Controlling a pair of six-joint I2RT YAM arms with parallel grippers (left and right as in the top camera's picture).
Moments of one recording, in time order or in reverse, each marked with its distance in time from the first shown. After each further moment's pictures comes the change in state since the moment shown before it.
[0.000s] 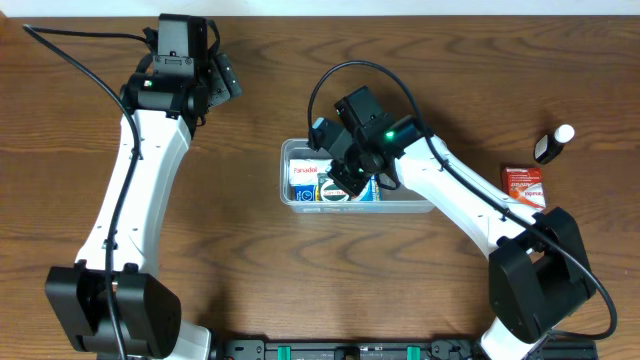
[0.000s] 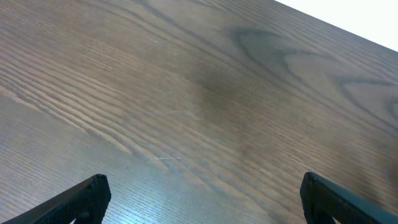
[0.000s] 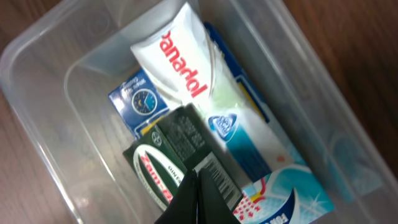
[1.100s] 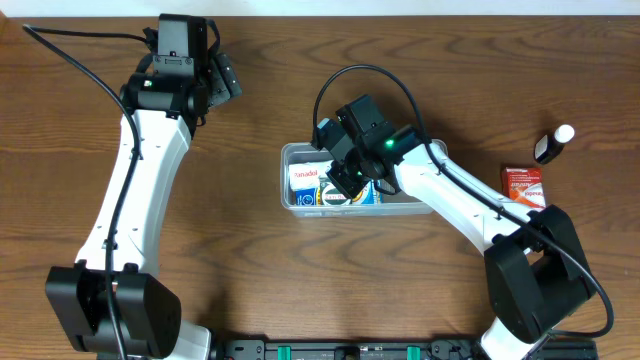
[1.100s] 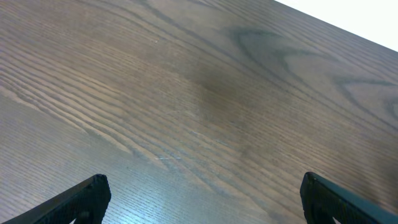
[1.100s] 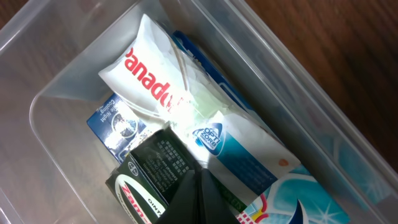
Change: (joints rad) left arm 0.000 0.000 0.000 0.000 0.000 0.000; right arm 0.000 0.000 -0.079 0.119 0.007 0.116
